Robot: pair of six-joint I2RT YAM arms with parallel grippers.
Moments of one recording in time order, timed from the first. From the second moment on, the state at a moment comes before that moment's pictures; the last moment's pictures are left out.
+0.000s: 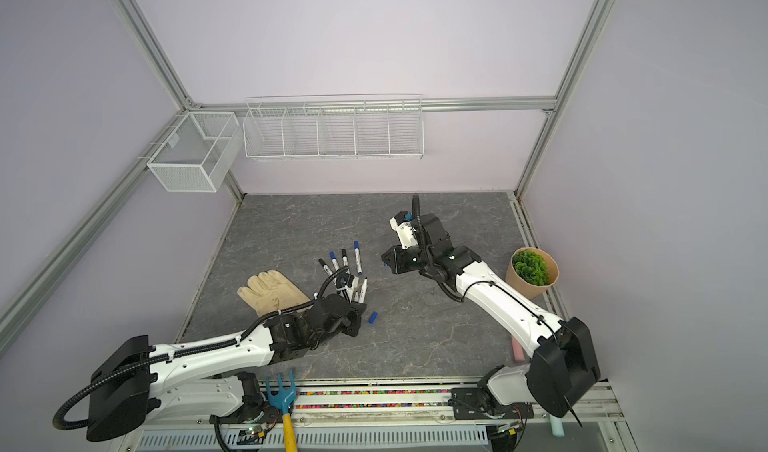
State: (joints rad) left arm -1.13 1.21 0.63 -0.07 -0.29 -0.55; right arm 0.60 1.35 1.10 -0.38 -0.39 0.41
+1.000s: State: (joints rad) left arm -1.16 1.22 0.66 0.02 -0.26 -0.50; right arm 0.60 1.36 1.08 -0.39 -0.54 0.38
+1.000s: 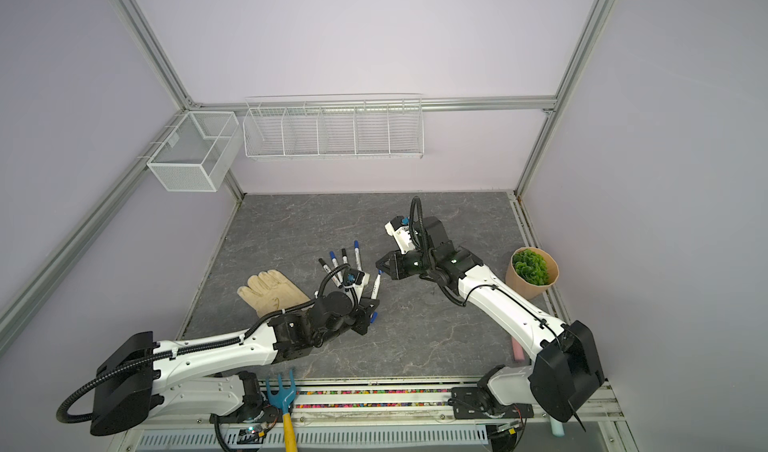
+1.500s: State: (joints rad) left arm -1.16 1.21 0.66 0.05 -0.28 -0.49; right arm 0.60 1.36 1.08 -0.39 -0.59 0.38
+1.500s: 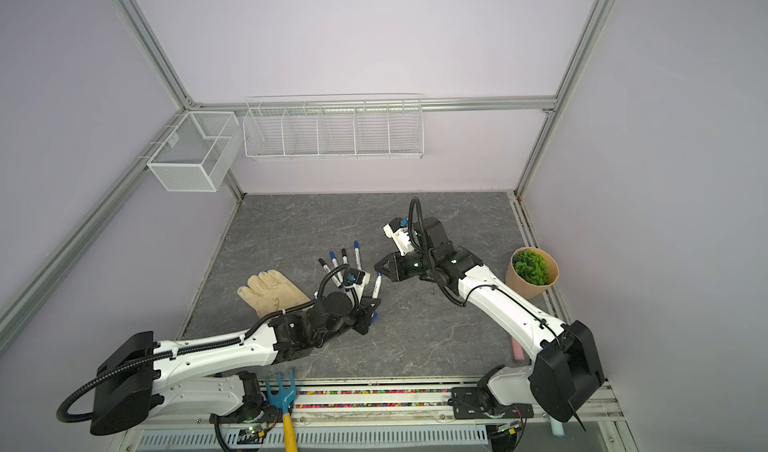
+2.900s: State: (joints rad) left arm -1.10 1.18 0.68 0.07 -0.16 -0.30; right arm 0.55 1.30 1.17 -0.61 -0.74 0.21
